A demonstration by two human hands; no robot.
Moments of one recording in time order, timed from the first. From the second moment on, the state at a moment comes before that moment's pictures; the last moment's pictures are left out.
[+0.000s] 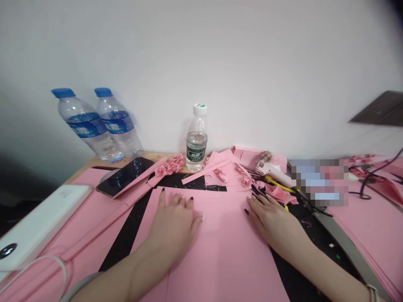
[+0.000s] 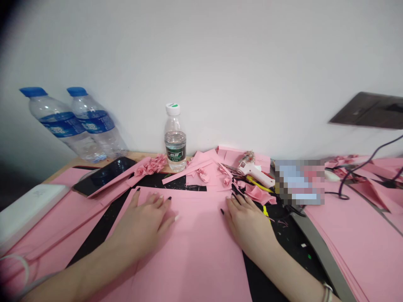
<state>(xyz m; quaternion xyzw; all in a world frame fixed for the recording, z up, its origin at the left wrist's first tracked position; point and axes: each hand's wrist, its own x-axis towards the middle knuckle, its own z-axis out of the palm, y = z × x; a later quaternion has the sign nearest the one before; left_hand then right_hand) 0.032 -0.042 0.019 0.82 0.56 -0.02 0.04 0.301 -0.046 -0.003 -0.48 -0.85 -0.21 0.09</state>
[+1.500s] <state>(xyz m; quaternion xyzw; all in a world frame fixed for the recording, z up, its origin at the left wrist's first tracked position) 0.005 0.006 -0.010 0.91 0.32 0.25 0.04 0.296 -0.016 -0.016 -0.36 -0.90 -0.05 0.22</state>
